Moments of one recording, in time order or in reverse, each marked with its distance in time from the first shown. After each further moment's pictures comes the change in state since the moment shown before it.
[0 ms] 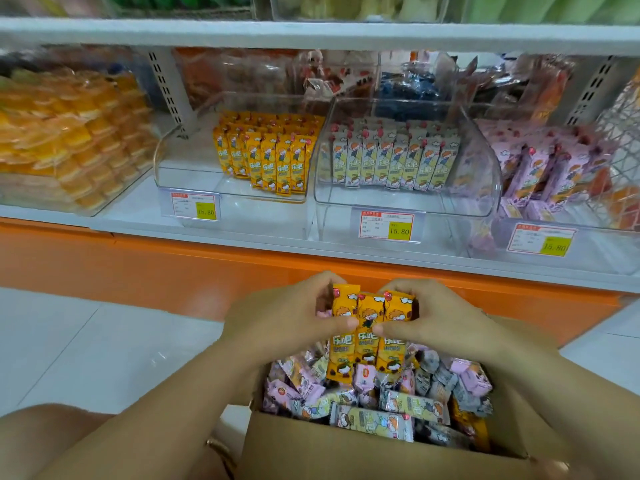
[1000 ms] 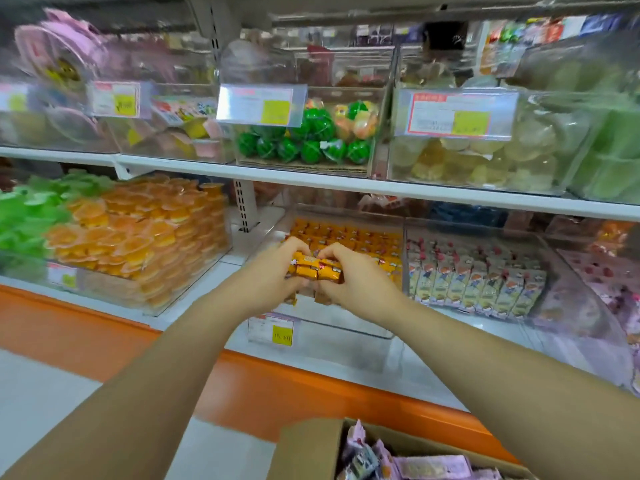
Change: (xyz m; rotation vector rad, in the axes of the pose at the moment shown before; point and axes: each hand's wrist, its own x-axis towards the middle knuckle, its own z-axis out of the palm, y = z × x) left_hand 0.066 -0.045 -0.222 0.256 0.384 0.049; right_hand 0.217 -0.168 0.004 -0.308 0.286 -0.376
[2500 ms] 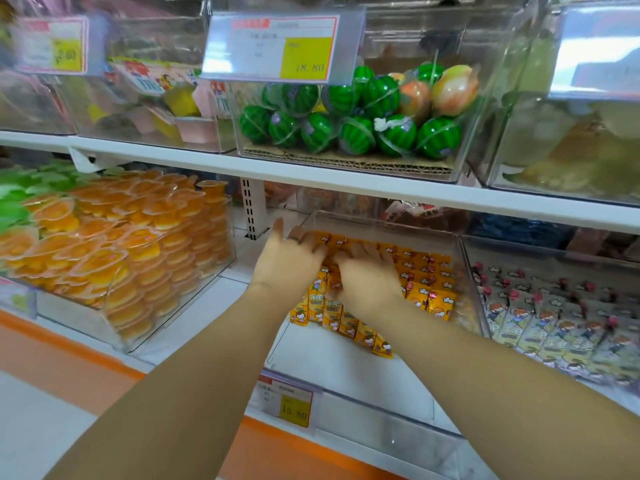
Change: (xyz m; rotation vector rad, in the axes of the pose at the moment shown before) left_hand 0.122 -0.074 0.025 1.115 0.087 0.055; right_hand 0.128 0.063 0.064 -0.664 0.021 0.062
